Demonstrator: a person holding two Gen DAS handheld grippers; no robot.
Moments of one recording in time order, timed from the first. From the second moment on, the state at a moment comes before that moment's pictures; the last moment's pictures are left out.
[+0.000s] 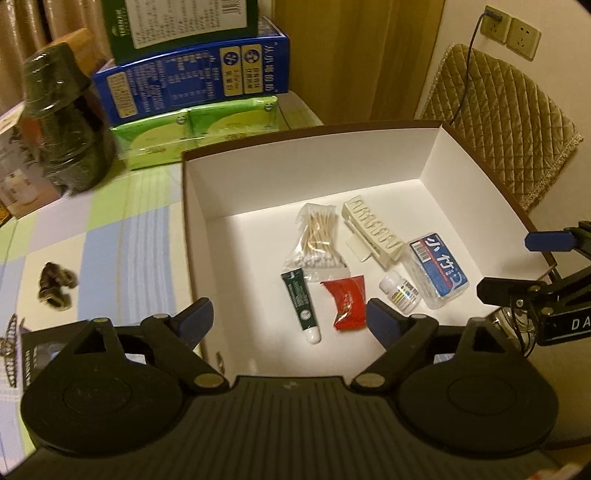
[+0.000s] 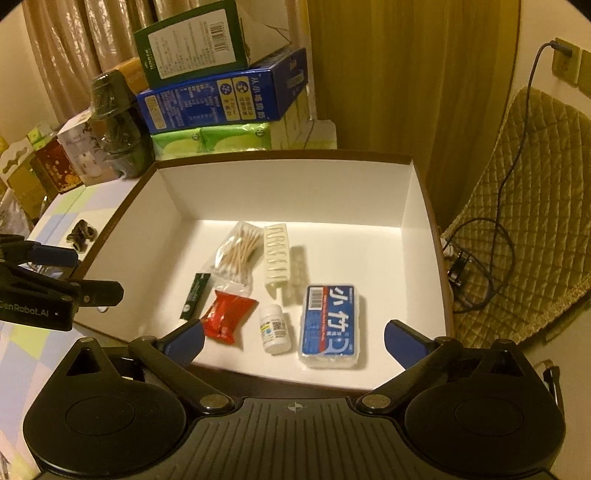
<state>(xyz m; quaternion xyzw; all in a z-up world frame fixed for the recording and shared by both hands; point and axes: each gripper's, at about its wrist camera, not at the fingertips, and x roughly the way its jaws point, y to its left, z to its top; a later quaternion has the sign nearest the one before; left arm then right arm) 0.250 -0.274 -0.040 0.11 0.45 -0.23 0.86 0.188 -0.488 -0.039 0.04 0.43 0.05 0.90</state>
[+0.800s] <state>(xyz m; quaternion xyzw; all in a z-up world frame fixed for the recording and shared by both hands) 0.175 -0.223 -0.017 0.08 0.42 -0.18 0.88 0.141 -0.448 -0.021 0.03 0.41 0.10 0.90</state>
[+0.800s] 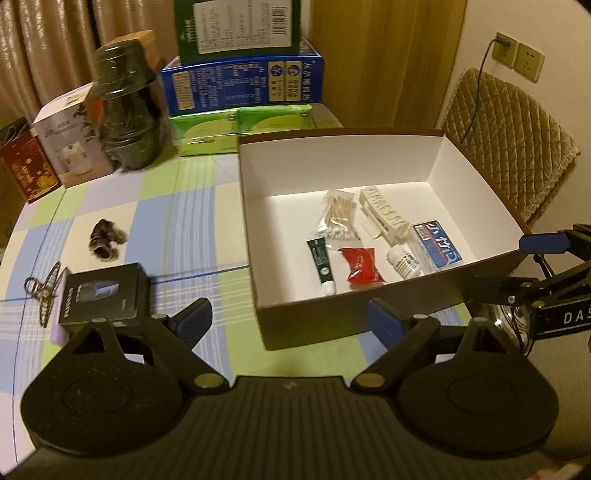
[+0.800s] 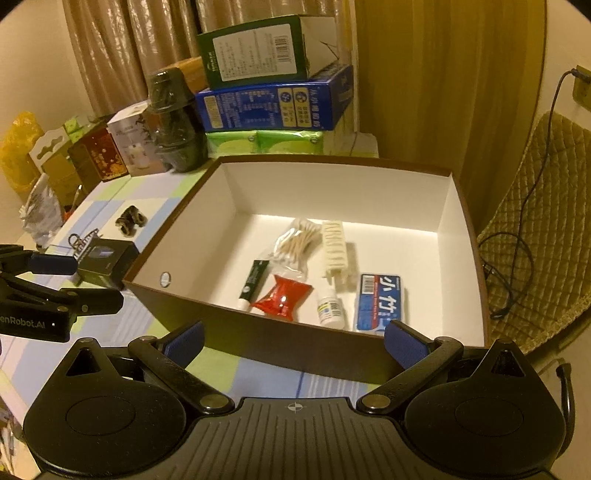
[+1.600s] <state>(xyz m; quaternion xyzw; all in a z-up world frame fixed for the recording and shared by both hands) 0.158 -0.144 -0.018 0.10 0.44 -0.22 0.87 0.112 -0.370 -0.020 0.05 0.43 0.06 0.90</state>
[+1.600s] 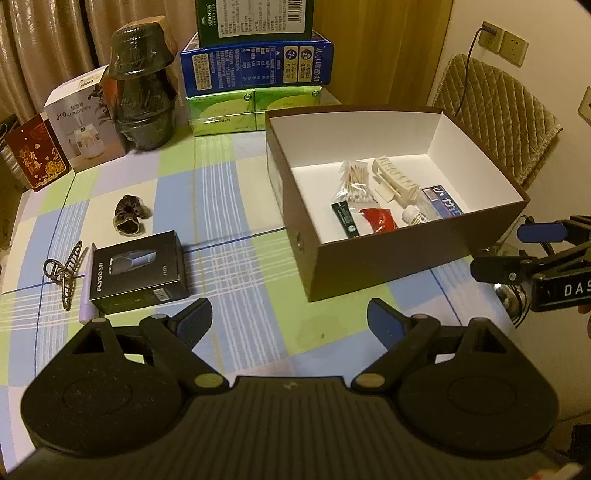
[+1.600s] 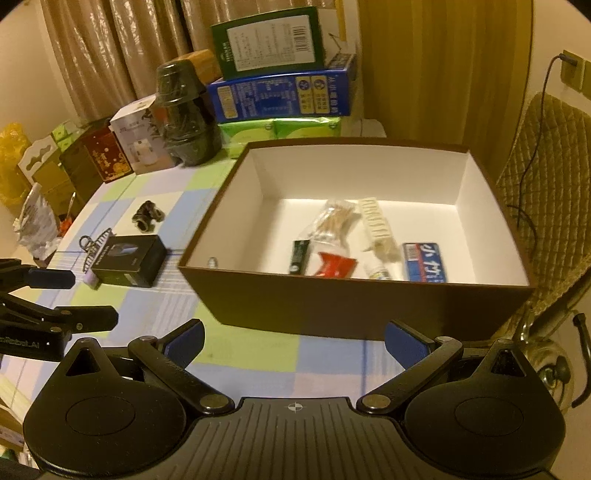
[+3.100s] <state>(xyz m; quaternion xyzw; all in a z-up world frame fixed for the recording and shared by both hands) 0.220 0.062 -0.048 0.08 0.47 -0.16 0.86 0.178 -0.140 -0.081 0.02 0.46 0.15 0.88</state>
